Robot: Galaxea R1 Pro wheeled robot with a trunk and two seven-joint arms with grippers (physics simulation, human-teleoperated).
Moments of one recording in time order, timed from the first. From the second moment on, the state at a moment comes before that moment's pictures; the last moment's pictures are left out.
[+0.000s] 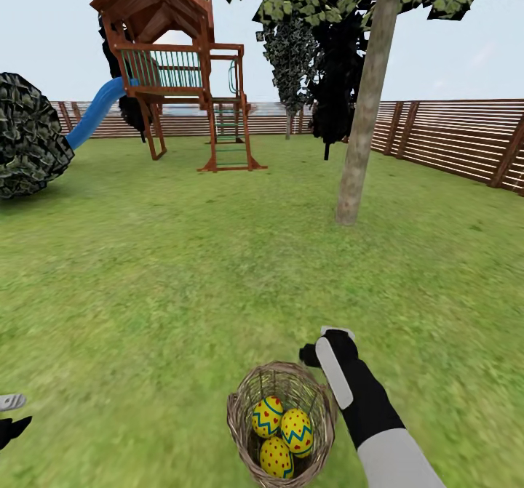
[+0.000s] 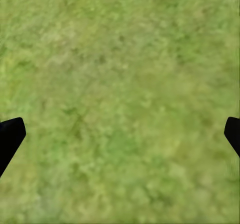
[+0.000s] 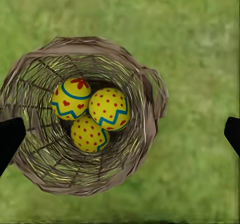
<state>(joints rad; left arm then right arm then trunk) -0.05 0.55 0.35 -1.21 0.21 0.58 -0.22 -0.57 0.17 0.11 -1.10 -0.43 0.95 -0.63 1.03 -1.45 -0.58</state>
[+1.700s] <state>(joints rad) 0.08 0.54 0.69 -1.33 0.20 0.62 -0.22 -0.82 0.13 0.05 -0.50 -0.44 0.81 -0.57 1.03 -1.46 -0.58</state>
